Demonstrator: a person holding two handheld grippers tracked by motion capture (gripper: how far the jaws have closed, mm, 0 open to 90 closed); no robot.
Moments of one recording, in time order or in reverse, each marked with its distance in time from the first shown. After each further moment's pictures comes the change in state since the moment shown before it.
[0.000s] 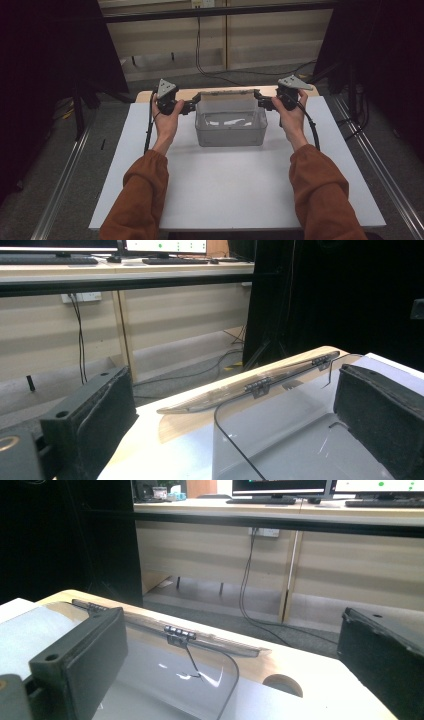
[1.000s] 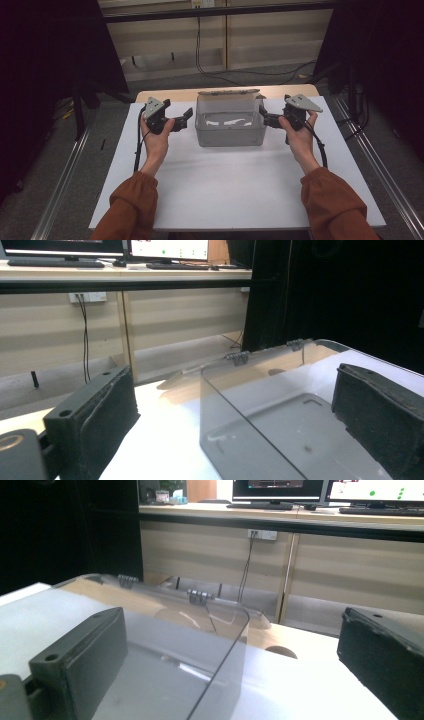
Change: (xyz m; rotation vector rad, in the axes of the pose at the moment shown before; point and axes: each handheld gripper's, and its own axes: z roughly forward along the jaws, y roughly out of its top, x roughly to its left) left arm -0.014 -0.024 -0.064 -0.038 -0.001 -0.031; right arm 0.017 -0.025 -0.056 -0.025 -0.008 -0.028
